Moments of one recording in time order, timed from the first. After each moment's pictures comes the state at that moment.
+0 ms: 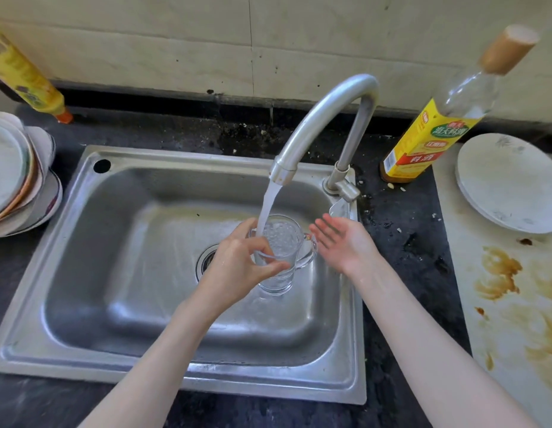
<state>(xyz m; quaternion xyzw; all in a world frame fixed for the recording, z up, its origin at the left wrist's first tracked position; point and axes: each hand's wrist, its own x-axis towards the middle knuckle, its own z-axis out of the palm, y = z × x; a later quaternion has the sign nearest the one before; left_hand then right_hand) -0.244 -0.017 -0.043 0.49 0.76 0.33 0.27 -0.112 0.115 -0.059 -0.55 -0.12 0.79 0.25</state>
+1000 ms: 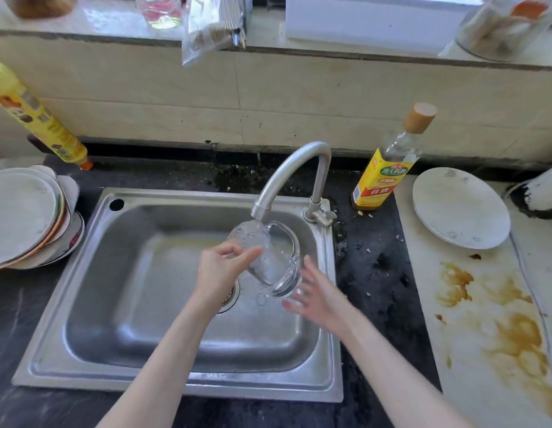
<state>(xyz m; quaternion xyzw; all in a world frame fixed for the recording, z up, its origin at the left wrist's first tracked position) -0.241 -0.009 0.003 0.20 0.76 0.49 0.38 -0.076 0.064 -0.040 -0.48 -0.22 0.84 0.09</state>
